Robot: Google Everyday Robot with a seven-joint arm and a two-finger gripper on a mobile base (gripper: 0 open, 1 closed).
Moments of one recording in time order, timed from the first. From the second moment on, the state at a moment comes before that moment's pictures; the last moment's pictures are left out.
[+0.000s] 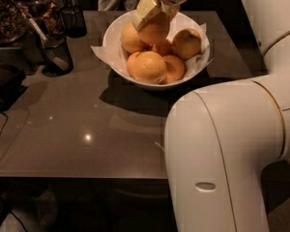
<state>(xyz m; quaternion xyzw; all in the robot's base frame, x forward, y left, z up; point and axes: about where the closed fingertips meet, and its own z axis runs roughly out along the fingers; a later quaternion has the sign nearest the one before) 0.686 -0.026 0.985 -0.30 0.91 0.24 0.18</state>
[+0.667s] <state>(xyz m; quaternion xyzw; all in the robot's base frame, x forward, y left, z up) 0.680 -0.009 1.007 -0.31 0.91 0.21 0.18</state>
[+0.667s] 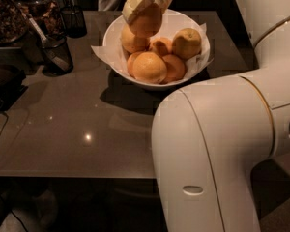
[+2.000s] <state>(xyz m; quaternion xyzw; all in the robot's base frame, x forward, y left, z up) 0.625 0.001 1.080 -0.25 0.93 0.18 0.20</state>
